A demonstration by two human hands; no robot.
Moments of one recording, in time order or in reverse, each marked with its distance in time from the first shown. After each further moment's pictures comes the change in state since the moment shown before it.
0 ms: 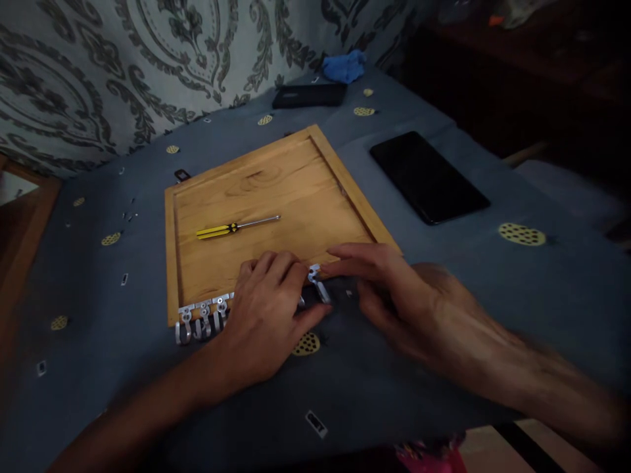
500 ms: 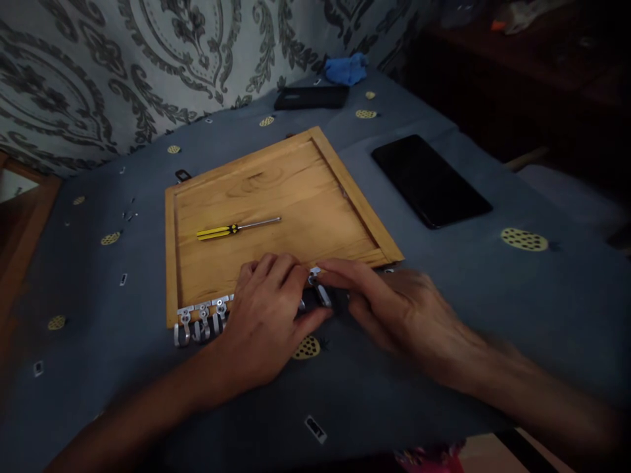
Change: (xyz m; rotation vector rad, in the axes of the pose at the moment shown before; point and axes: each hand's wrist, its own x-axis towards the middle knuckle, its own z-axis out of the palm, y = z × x) left_hand -0.001 0.000 0.001 -0.026 0.019 0.009; right_hand -0.001 0.010 0.018 -0.062 -0.010 -0.061
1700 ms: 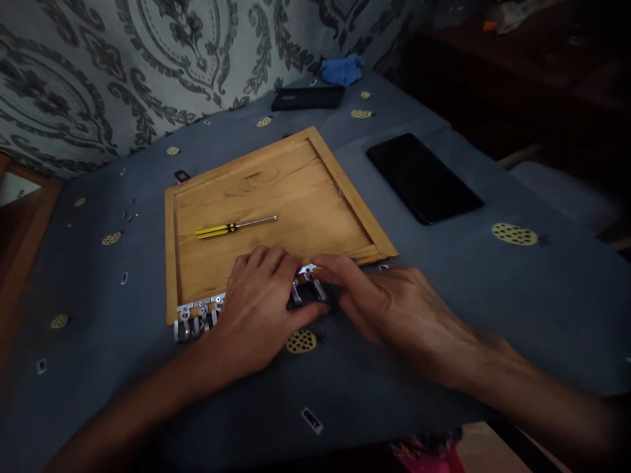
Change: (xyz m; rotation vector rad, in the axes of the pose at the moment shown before) left_hand 0.008 0.000 -0.008 0.055 -0.094 -0.093; right_hand 0.006 -0.008 -0.005 -0.069 -0.029 -0.022
